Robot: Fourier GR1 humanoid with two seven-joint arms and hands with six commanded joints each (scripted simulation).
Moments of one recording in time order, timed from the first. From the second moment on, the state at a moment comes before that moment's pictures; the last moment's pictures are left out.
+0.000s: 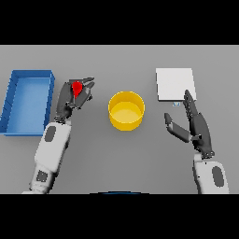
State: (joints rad) left arm -0.48 -0.01 0.04 -1.04 -0.17 0.13 -0.19; right arm 0.01 -0.09 0.05 -1.62 0.12 0.01 -0.04
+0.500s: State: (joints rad) left arm -0.53 0.09 -0.09 -1.17 -0.31 0.11 0.00; right arm 0.03 -0.08 0.07 -1.63 0.14 0.02 -0.06
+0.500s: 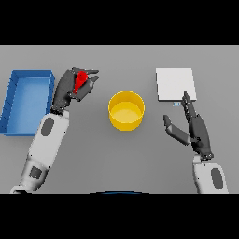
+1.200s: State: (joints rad) left arm -0.81 0.29 -0.48 -1.04 -0.67 -0.09 0.13; right arm 0.04 -0.09 0.08 -1.65 0.16 0.00 -0.05
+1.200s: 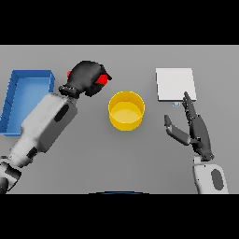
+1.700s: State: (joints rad) left arm -1.03 0.31 -0.76 -0.93 -0.83 -0.36 0.17; right arm 0.04 -0.06 0.06 -1.65 0.10 0.02 -0.02
